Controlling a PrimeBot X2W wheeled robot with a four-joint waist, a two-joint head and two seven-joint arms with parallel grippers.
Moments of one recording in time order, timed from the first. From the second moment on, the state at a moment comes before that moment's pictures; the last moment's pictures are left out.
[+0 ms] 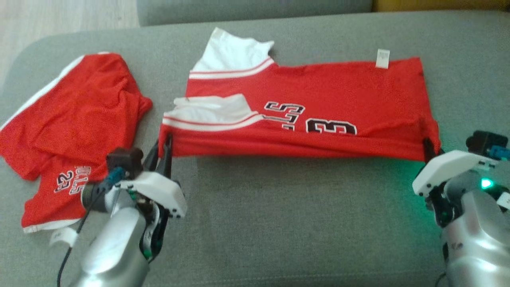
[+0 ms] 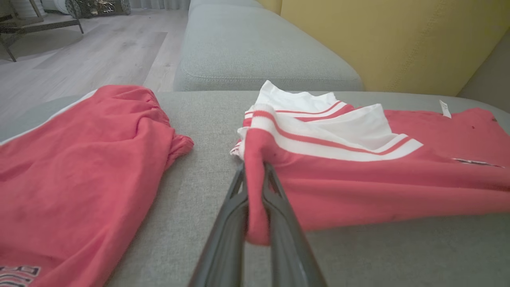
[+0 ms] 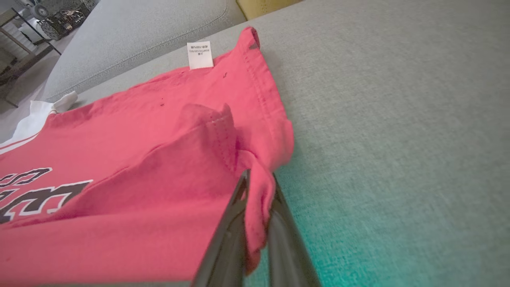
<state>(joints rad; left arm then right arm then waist) -0.40 0.19 -0.51 0.54 -0.48 0.14 -0.24 -0.50 -0.10 -0.23 0.85 0.18 0.13 0.10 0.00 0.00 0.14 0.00</state>
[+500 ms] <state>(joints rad) -0.13 0.28 -0.56 0.43 -0.57 0.09 -0.06 -0.24 -0.16 -0.09 0.63 0.35 0.13 0.25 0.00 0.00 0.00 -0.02</state>
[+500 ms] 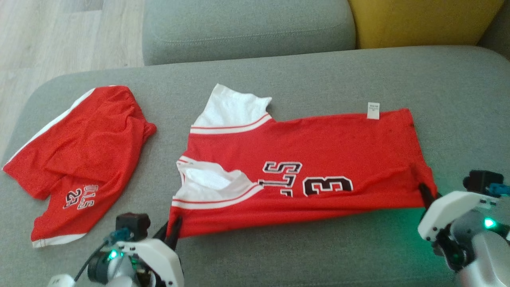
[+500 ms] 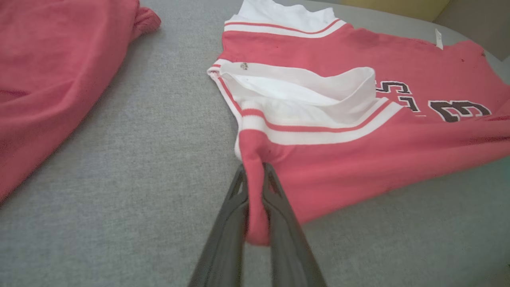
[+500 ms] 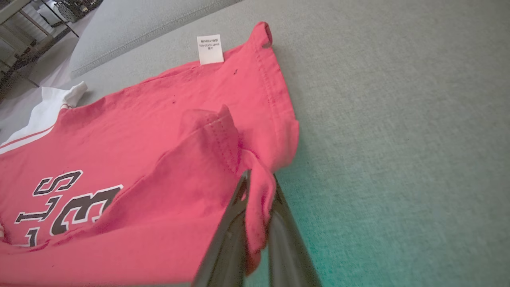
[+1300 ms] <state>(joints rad) -0.06 0.25 -0.47 0.22 -0.61 0.18 -0.21 -0.08 -0.13 -0.15 0.13 0.27 0.13 0.15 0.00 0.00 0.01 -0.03</state>
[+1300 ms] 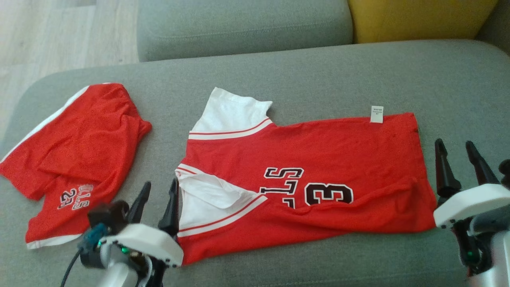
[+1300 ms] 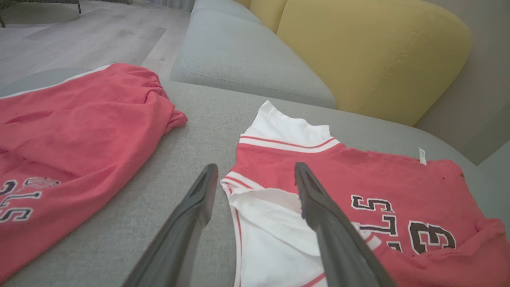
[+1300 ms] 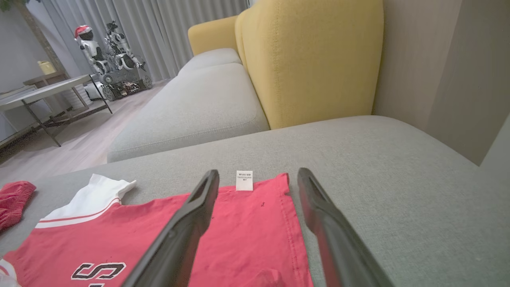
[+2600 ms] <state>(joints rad) -1.00 0.48 -0.74 0.79 -0.61 -0.13 0.30 -0.46 -0.07 0.14 0.22 0.17 0.13 0.00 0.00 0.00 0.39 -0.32</state>
